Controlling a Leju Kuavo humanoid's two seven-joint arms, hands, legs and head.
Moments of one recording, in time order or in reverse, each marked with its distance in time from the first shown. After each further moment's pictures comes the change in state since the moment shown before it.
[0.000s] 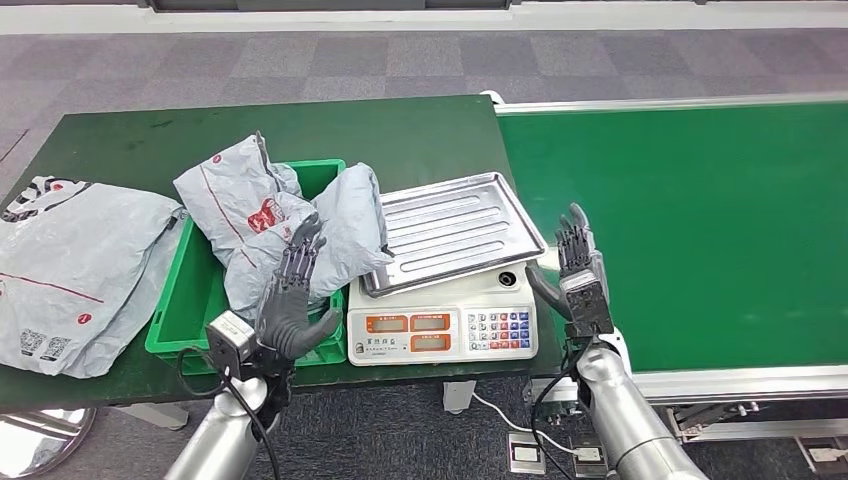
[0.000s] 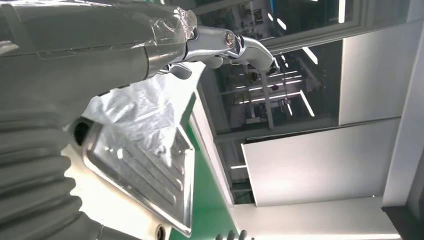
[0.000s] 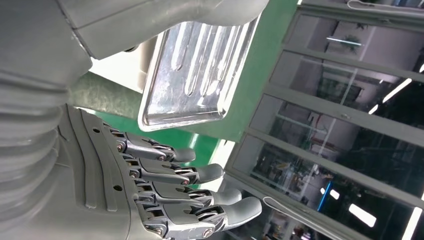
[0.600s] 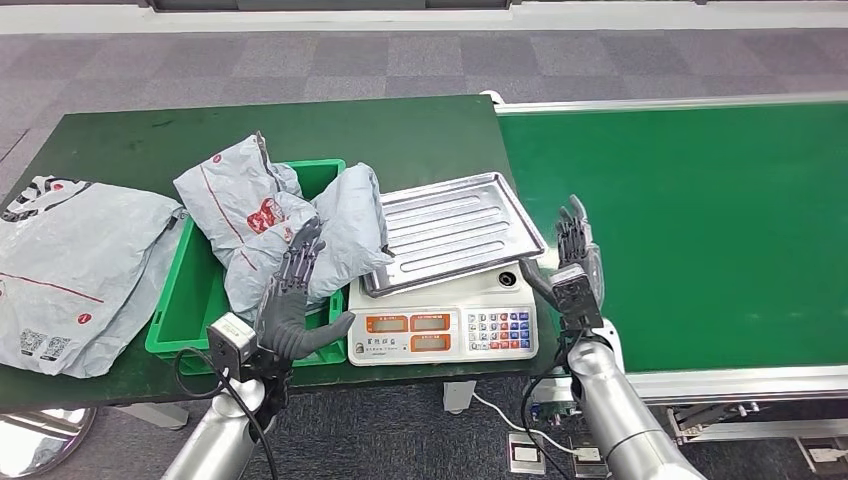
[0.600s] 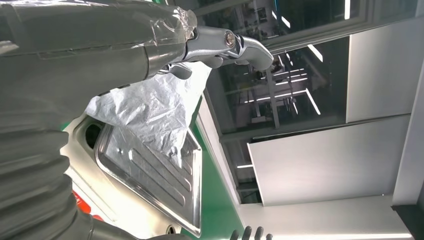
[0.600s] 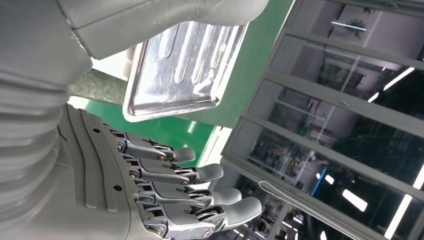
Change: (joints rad) left arm -0.001 0.011 0.000 0.012 -0.010 -0.017 0.000; right arm -0.024 0.039 -0.024 0.021 0.086 -0.065 0.000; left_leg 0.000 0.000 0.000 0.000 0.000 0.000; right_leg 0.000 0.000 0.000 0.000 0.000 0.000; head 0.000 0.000
